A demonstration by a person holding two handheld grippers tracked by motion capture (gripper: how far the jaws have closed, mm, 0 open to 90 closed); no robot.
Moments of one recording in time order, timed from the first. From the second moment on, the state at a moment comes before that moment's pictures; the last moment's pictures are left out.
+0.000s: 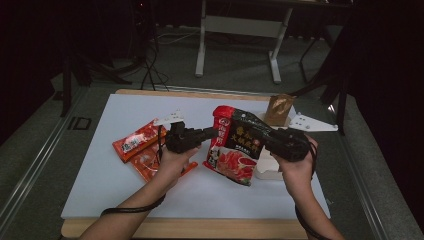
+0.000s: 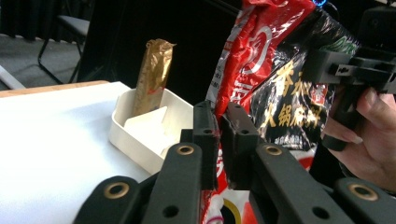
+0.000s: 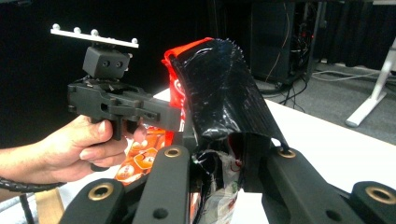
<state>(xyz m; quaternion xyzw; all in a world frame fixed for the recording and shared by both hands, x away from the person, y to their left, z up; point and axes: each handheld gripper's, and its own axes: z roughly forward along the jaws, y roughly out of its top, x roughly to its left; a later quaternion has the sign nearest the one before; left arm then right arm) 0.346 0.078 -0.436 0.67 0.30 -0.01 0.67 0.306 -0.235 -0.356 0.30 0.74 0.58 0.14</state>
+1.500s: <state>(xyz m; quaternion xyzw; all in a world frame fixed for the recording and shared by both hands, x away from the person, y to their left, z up) 0.285 0.124 -0.461 0.77 0.29 0.06 0.56 0.360 -0.302 -0.322 0.31 0.73 0.57 0.20</state>
